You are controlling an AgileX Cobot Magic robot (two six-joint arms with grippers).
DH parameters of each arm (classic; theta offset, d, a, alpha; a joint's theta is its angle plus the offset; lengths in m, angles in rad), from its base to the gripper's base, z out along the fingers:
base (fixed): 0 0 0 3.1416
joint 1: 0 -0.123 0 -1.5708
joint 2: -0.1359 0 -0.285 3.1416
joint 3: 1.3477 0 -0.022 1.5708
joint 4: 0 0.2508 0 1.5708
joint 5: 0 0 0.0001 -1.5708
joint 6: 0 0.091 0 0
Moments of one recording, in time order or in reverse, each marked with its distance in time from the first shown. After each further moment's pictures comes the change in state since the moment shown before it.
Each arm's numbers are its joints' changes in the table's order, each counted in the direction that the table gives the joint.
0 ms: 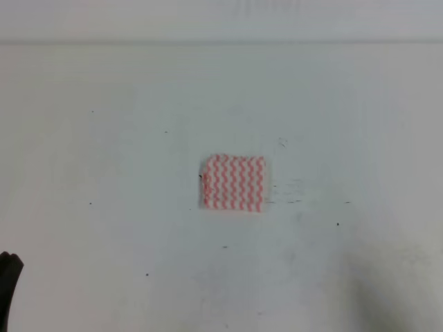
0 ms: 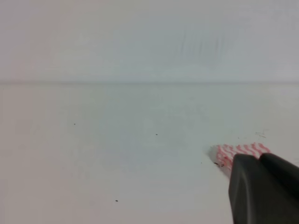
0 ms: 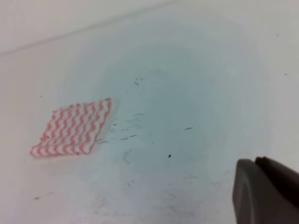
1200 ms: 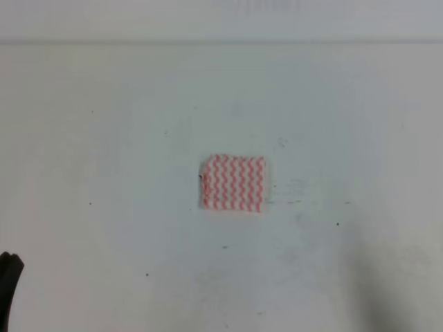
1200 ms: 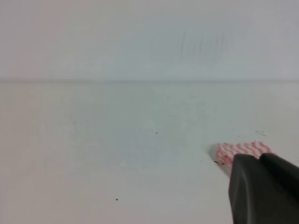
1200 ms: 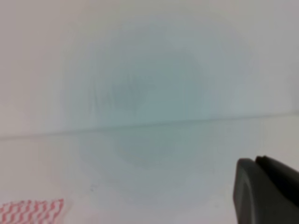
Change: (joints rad) left arm 0.000 -0.001 -0.003 -0.001 -0.007 0.000; right arm 0.247 0.460 0.033 -0.047 -0.132 -0.182
